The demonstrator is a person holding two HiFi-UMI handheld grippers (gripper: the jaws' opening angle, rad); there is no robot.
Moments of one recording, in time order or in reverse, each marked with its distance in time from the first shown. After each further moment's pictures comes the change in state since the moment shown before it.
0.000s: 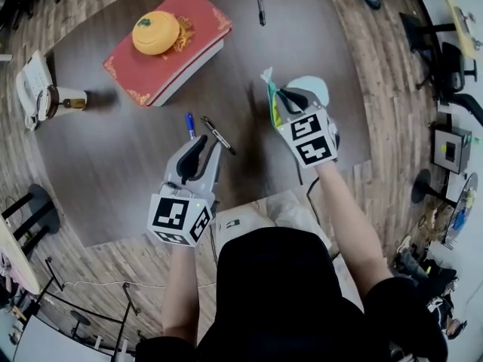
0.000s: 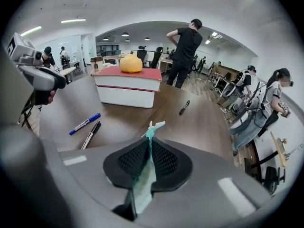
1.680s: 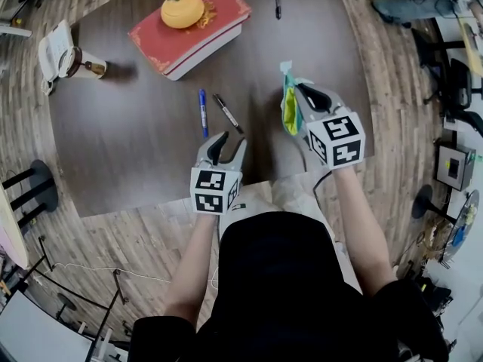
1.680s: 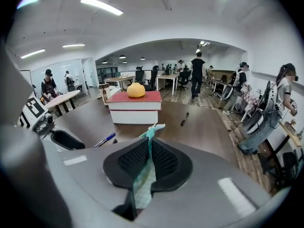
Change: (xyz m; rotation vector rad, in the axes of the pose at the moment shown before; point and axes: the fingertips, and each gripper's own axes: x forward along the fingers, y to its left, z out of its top) left arm 0.003 -0.025 -0.113 -0.011 0.189 0.113; right arm -0.073 0.013 0.012 0.117 -0.215 0.063
